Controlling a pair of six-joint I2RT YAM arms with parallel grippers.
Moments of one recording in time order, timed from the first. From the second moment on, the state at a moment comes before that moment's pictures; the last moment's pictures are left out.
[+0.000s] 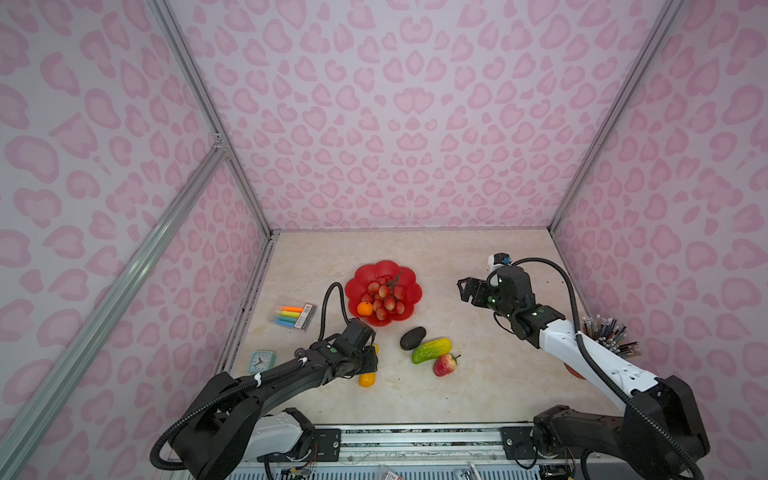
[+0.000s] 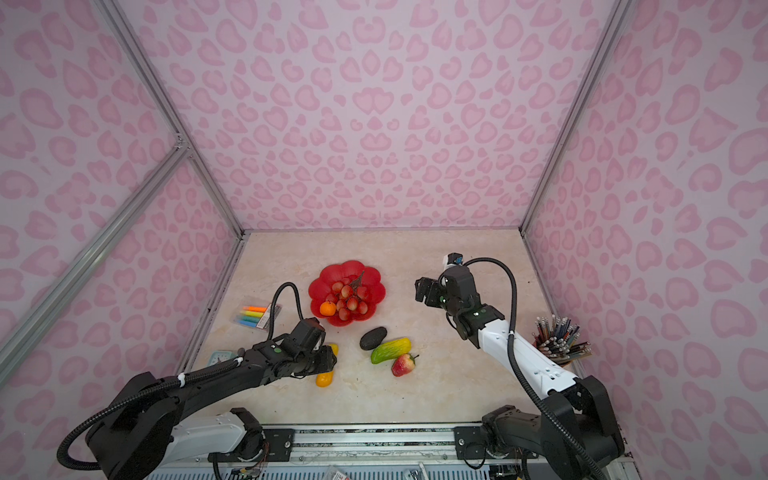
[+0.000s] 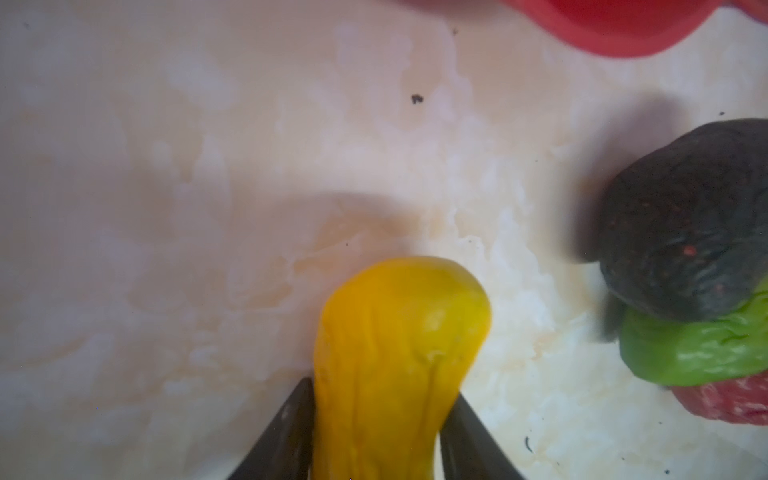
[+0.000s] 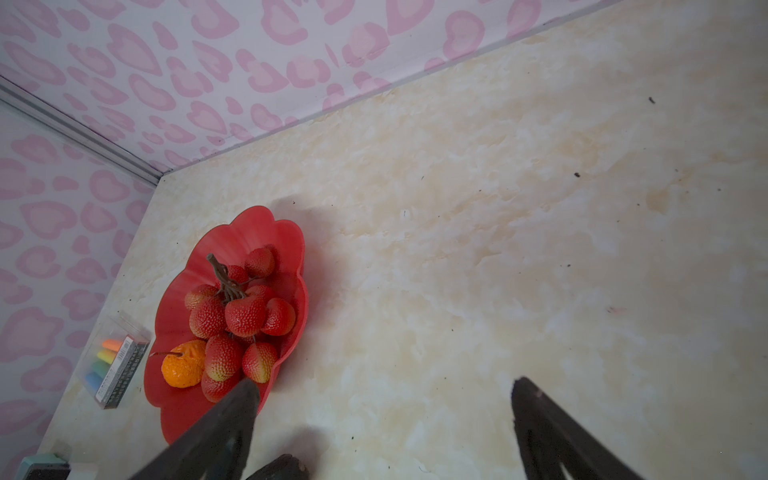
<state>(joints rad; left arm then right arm) -0.67 1.25 0.50 -0.37 0.03 -0.76 0.38 1.25 0.80 -0.12 0.00 0.53</state>
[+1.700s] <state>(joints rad) -0.33 1.96 1.46 -0.58 -0.10 -0.24 0.38 1.12 0.75 -0.20 0.07 0.53</state>
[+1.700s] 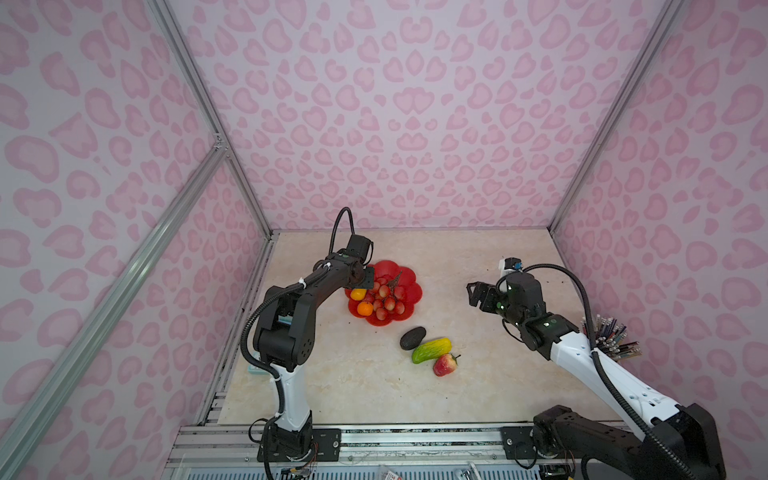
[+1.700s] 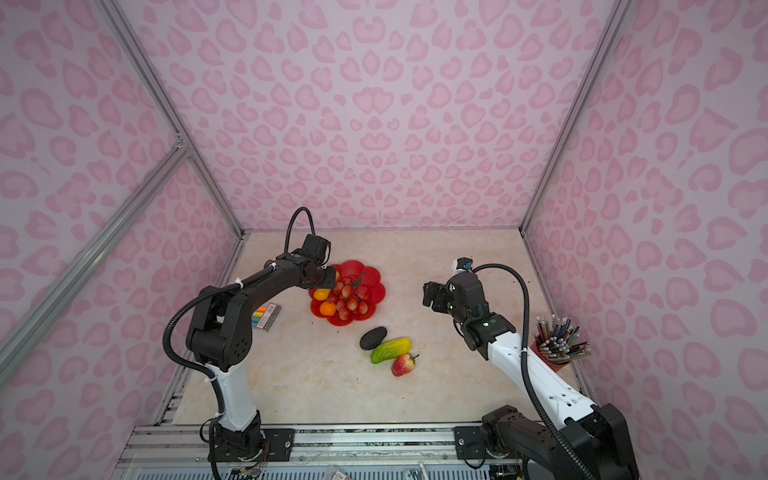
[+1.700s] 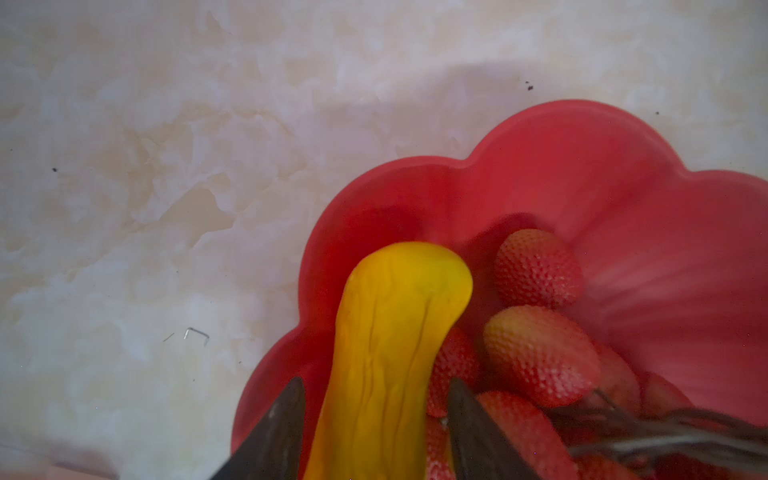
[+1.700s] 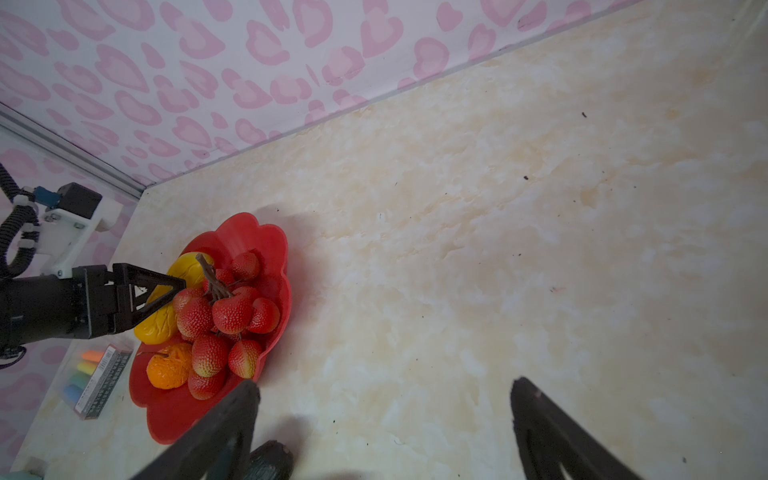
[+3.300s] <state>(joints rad) -0.33 0.82 0.57 0.05 -0.09 -0.48 0.86 1.08 0.41 -0.23 0.03 0.94</state>
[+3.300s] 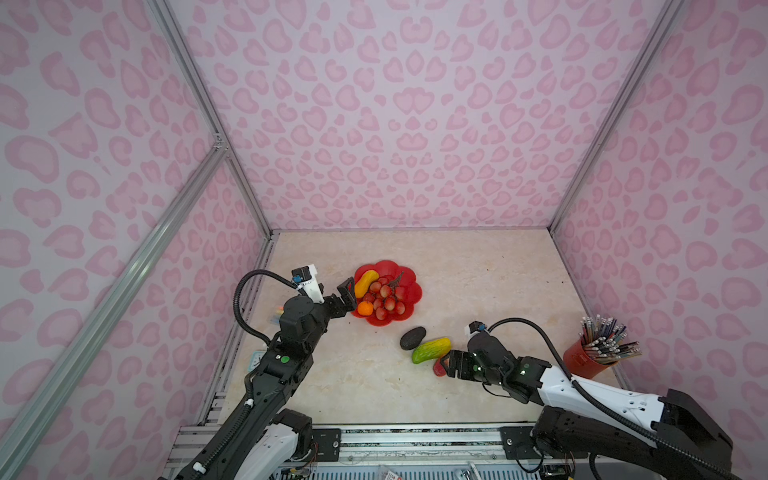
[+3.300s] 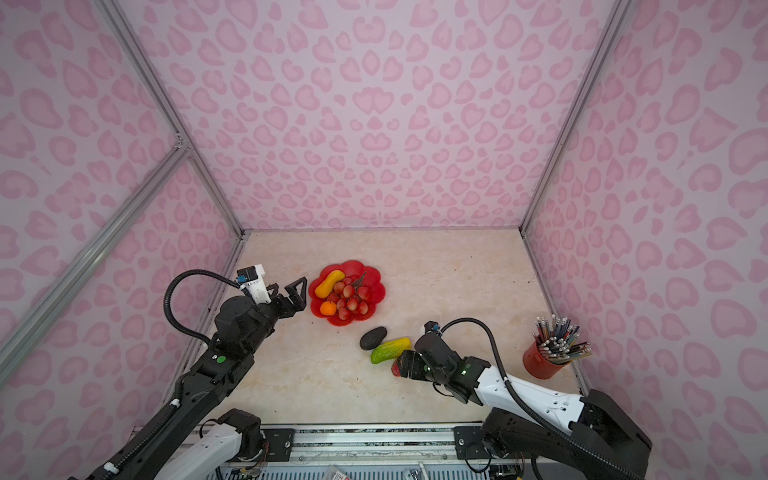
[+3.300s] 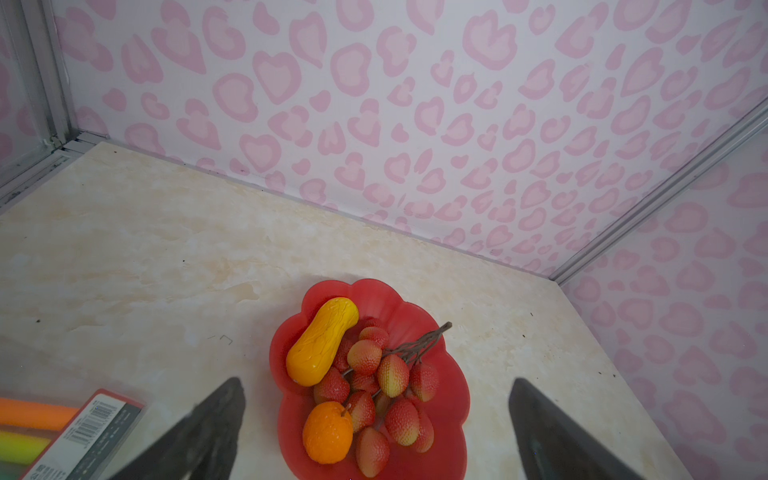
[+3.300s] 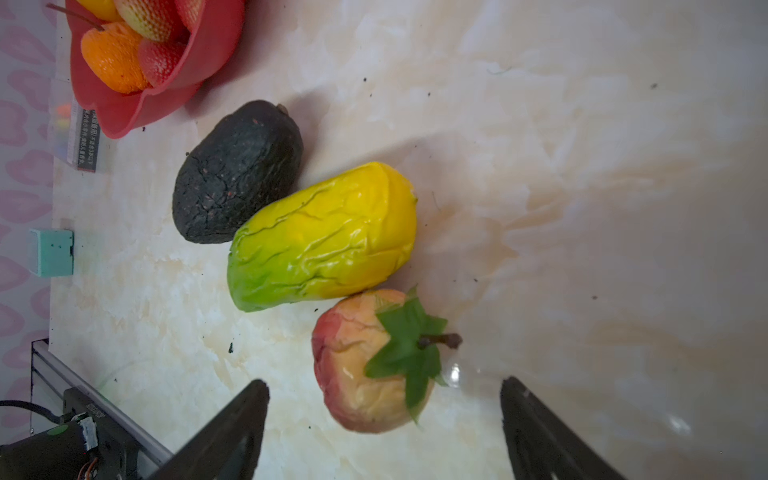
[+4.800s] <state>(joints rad) -0.33 0.67 0.51 -0.14 -0.08 -0.48 0.74 1.65 1.27 -0.46 0.17 0.35</state>
